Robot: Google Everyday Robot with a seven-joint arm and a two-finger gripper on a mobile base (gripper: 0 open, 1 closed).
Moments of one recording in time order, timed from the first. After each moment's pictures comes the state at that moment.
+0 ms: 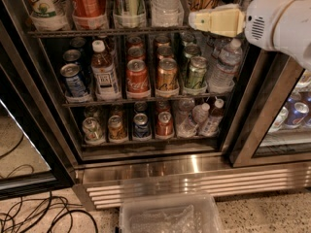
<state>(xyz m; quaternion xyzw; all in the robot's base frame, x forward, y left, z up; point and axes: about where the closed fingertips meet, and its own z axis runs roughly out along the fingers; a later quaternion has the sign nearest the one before) 0.590 -0.166 1.080 -0.19 0.71 0.08 0.67</state>
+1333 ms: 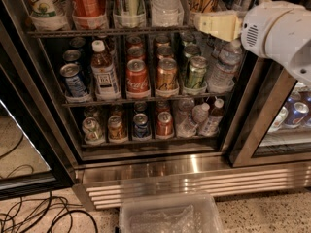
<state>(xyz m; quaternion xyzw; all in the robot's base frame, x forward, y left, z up) 0.602 -0.182 1.064 -0.15 0.72 0.06 0.68</state>
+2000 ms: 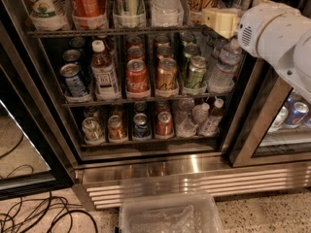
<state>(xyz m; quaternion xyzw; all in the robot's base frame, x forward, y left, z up) 0.617 -0.190 1.063 -0.12 0.70 0.03 0.70</state>
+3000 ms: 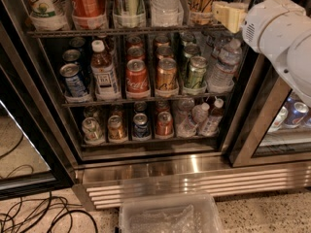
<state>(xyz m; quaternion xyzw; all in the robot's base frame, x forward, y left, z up) 0.632 -0.215 1.074 -0.11 0.67 -0.02 0.73</state>
